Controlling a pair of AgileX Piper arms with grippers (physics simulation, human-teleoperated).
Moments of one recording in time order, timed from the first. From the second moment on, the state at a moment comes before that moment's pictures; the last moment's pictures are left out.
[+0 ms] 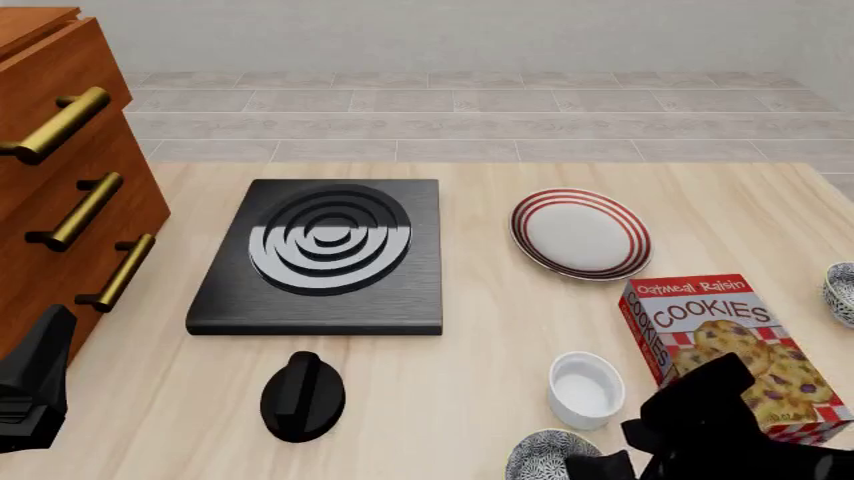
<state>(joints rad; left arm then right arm) 0.00 0.00 0.00 0.00 0.00 0.73 0.88 -0.17 0.23 0.26</state>
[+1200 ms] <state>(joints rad) 0.00 0.00 0.00 0.00 0.00 0.74 1.06 -0.07 -0.02 0.28</state>
